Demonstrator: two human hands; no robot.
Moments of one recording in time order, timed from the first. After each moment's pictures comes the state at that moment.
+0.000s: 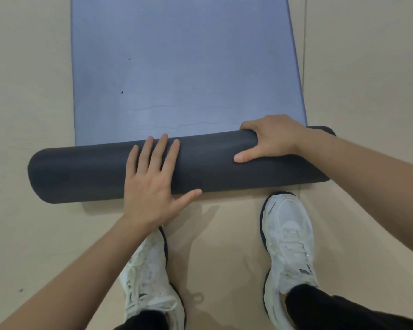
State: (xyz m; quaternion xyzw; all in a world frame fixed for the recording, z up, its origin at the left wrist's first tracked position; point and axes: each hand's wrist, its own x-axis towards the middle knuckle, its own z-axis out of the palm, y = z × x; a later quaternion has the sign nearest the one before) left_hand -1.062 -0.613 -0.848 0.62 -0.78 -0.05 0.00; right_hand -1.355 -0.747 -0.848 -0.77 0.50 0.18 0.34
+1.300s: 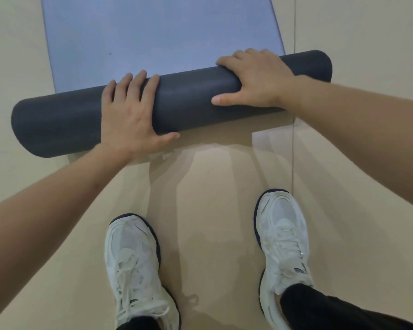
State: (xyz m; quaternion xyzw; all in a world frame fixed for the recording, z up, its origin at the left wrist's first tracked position) left_hand -1.053 -0.737 -0.847 0.61 -0.79 -0.01 -0.02; right_hand -1.340 -0.819 -0.830 -0.86 0.50 0.07 0.09
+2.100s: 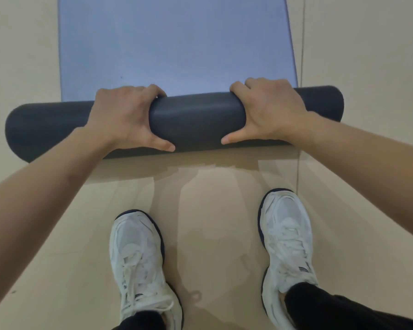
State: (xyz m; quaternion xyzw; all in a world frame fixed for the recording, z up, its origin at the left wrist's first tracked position) left_hand -1.037 -0.747 -0.805 0.58 -0.80 -0.15 -0.08; right_hand -1.326 -0.758 -0.809 -0.85 0.51 0.11 0.09
